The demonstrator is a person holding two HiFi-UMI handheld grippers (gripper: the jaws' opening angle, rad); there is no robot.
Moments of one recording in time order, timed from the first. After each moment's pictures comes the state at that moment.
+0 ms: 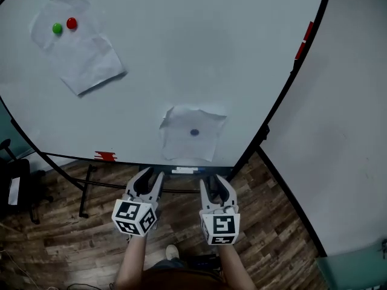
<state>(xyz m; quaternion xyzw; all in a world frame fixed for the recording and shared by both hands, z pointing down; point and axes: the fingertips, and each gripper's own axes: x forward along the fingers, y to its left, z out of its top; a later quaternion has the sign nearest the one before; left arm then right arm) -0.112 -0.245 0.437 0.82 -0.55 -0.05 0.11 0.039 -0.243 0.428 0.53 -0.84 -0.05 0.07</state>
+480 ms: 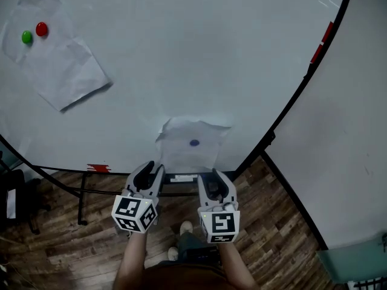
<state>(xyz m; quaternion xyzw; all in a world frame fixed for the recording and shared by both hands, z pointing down) -0.116 -0.323 0.443 0.84 -0.53 -0.05 0.11 0.020 -0.306 0.428 0.55 -0.83 -0.06 0.08</state>
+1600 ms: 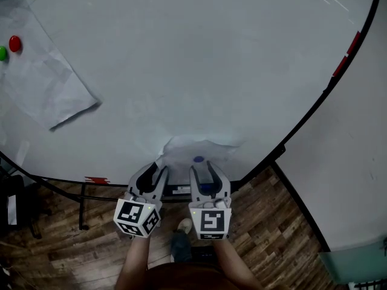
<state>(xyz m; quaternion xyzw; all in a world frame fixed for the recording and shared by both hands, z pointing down) -0.114 -0.377 0.442 0.85 -0.52 -0.06 0.10 -0.015 -0.379 0.416 0.55 -0.83 -0.11 0.06</state>
